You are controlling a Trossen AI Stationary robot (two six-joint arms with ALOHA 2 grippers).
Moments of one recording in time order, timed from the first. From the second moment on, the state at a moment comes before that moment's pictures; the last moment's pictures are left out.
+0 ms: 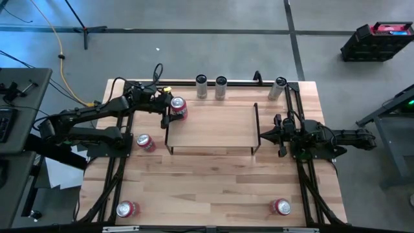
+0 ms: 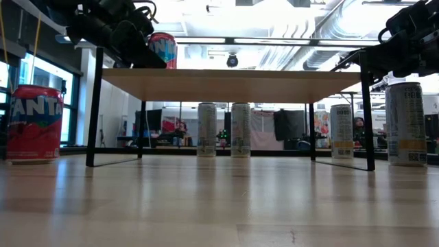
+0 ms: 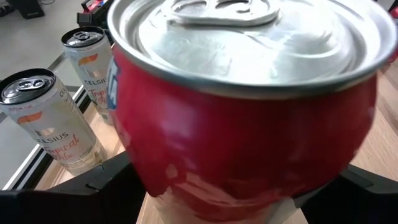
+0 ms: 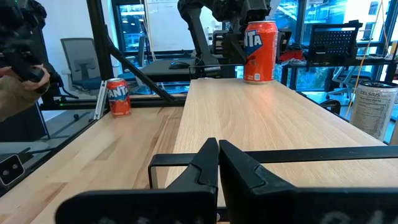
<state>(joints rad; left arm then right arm) 0.52 1.03 0.63 -0.09 0.35 0.21 0.00 0.01 0.01 0.02 -0.03 0.03</state>
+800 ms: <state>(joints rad) 0.52 1.03 0.63 -0.09 0.34 0.20 0.00 0.01 0.01 0.02 -0.03 0.03</state>
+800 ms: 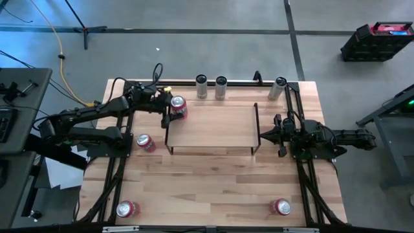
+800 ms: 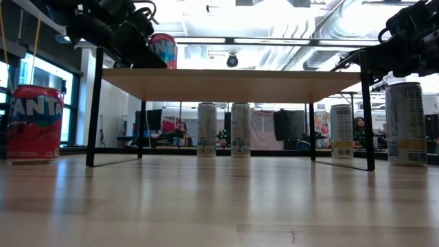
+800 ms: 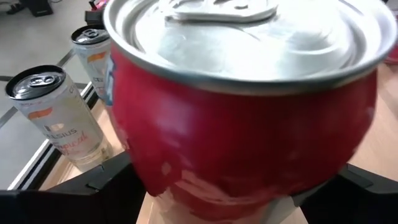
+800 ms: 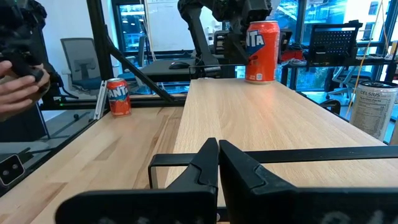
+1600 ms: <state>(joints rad) 0.51 1.03 0.63 -0.11 0.37 0.17 0.00 0.01 0.01 0.02 -0.03 0.03</state>
